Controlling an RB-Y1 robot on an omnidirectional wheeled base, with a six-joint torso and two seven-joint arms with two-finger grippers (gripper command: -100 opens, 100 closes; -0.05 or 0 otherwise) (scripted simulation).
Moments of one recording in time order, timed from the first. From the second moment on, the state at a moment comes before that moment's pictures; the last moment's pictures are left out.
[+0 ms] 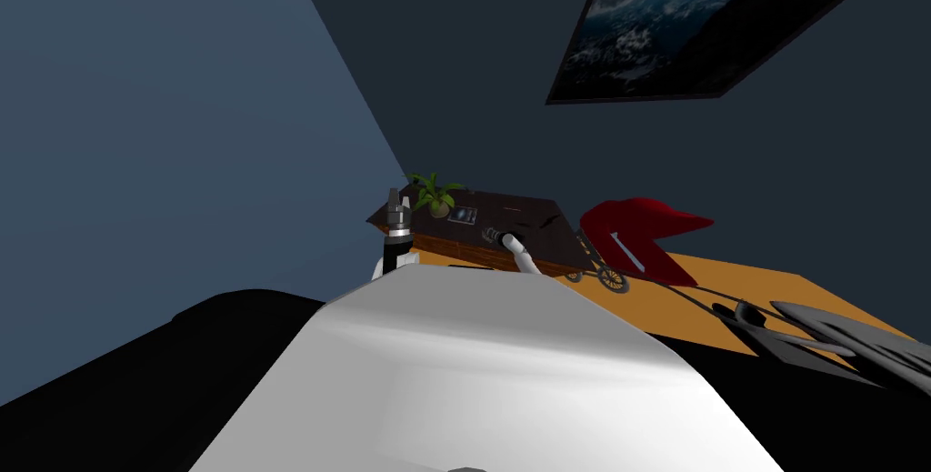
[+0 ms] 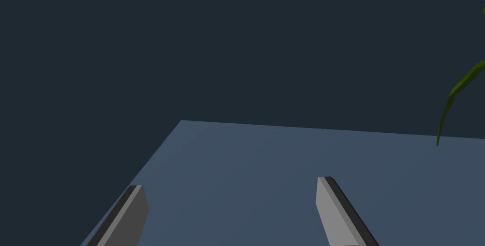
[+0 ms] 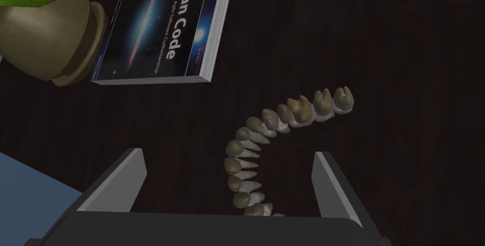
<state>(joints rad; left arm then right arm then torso) 0.53 0.00 0.05 -2.21 -0.07 -0.46 -0.07 -0.20 -0.11 0.09 -1.01 -0.96 0.48 -1.22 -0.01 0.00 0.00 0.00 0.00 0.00</state>
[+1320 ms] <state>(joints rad) 0.53 0.00 0.05 -2.21 -0.07 -0.46 -0.07 -0.32 -0.10 -0.01 -0.75 -1.14 0.44 -1.11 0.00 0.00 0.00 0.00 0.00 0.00</state>
